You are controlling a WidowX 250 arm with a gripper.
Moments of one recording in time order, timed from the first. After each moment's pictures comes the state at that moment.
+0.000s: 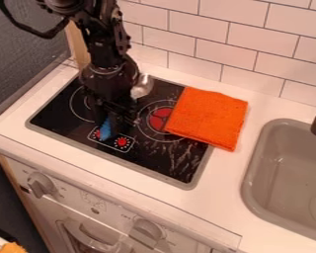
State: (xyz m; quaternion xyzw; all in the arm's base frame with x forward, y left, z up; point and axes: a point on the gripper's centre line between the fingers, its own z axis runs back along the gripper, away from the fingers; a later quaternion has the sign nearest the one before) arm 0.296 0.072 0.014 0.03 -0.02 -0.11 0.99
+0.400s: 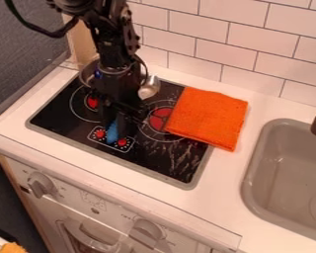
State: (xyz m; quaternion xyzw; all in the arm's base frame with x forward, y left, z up) arm 0.297 0.063 0.016 0.02 -0.01 -0.09 1.00
